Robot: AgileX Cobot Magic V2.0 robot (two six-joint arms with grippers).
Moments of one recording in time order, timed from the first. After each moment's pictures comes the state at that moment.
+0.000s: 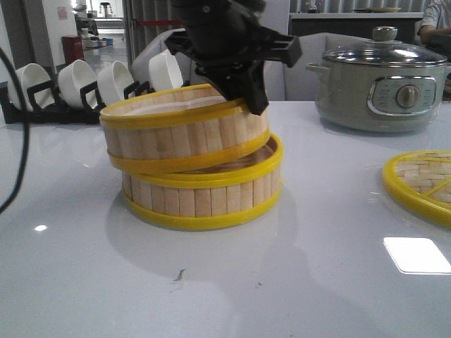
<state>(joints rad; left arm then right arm) -0.71 2.02 -1.79 -0.08 0.82 0.06 0.06 0.90 -0.88 -0.03 0.43 0.11</state>
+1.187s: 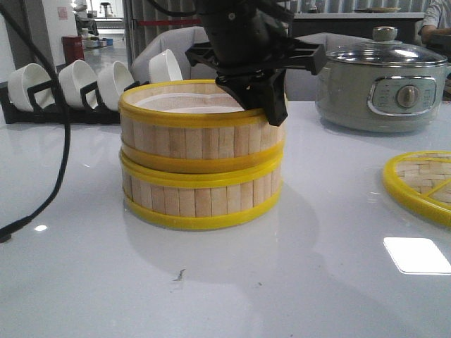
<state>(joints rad) -0.74 2.07 -1.87 -0.11 0.93 0.04 0.06 0.90 -0.88 -0.02 0.46 0.11</state>
